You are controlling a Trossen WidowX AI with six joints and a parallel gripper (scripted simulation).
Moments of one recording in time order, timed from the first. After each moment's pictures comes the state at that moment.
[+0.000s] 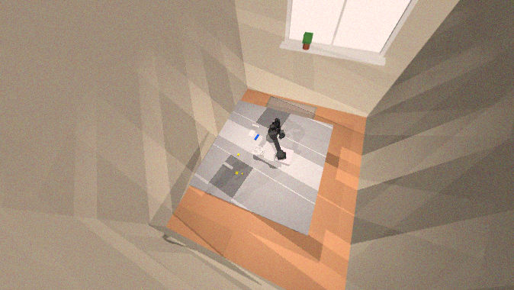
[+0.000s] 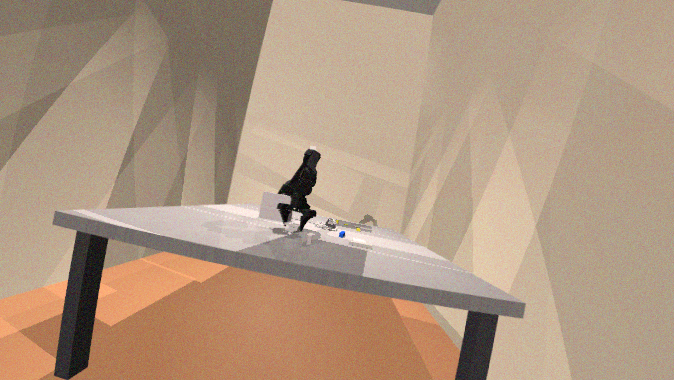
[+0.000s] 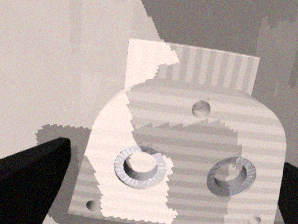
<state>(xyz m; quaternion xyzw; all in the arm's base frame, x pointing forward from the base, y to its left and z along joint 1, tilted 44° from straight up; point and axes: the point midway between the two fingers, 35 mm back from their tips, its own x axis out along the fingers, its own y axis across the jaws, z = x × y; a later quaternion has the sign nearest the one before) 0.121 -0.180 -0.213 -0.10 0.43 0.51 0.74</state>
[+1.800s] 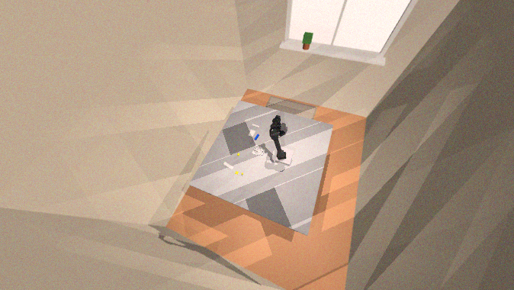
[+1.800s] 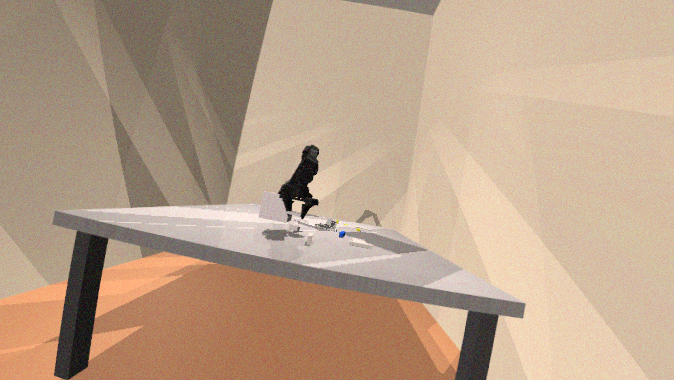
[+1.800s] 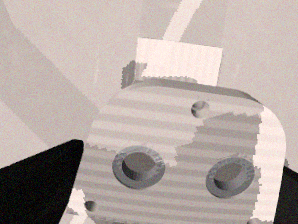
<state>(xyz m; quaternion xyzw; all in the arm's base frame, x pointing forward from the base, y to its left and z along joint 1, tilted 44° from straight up) 0.116 -0.215 -0.175 -0.09 0.43 0.51 0.74</state>
